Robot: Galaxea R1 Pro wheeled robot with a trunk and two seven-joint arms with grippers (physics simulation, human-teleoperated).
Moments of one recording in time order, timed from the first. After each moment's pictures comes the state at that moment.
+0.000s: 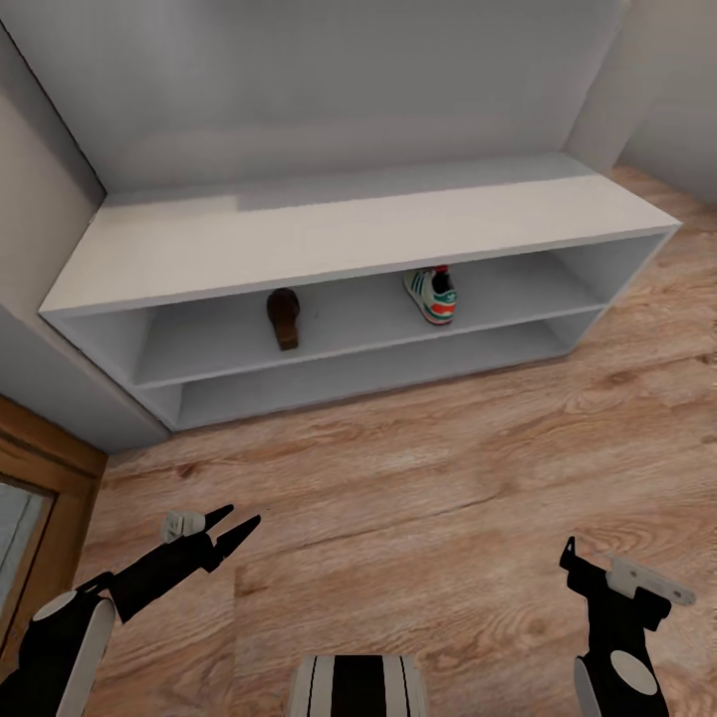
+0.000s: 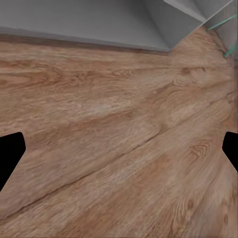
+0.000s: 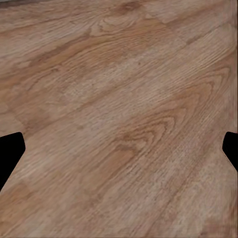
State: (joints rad) left arm -0.21 0.08 0.29 -1.48 0.25 0.45 -0.92; right arm -0.07 0.06 -0.26 -1.52 0.02 0.10 -0.38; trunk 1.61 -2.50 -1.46
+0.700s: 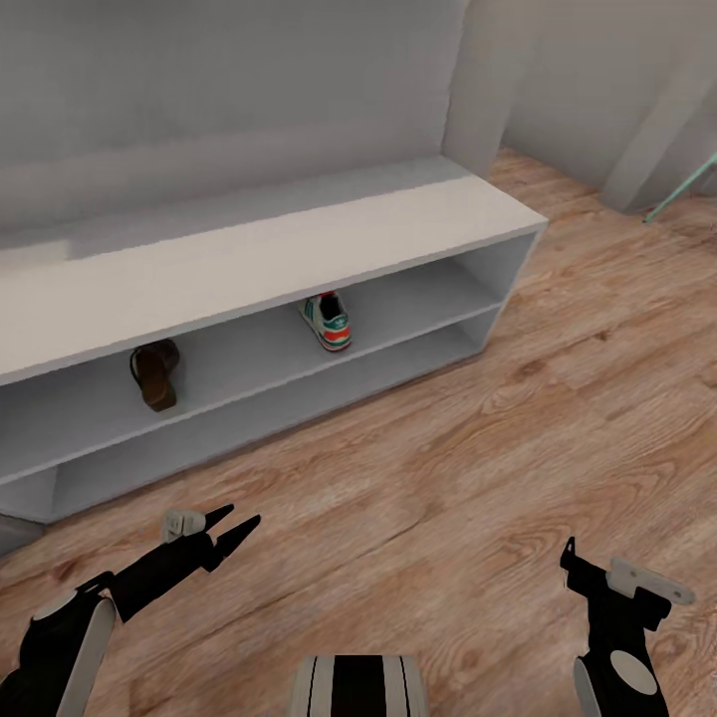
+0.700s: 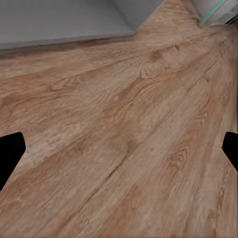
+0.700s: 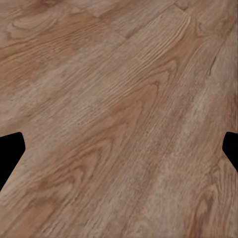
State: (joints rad) left arm -0.21 0.08 0.29 -1.48 0.25 0.45 -0.92; right arm -0.07 0.06 -0.26 -1.52 0.02 0.10 -0.38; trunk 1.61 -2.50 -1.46
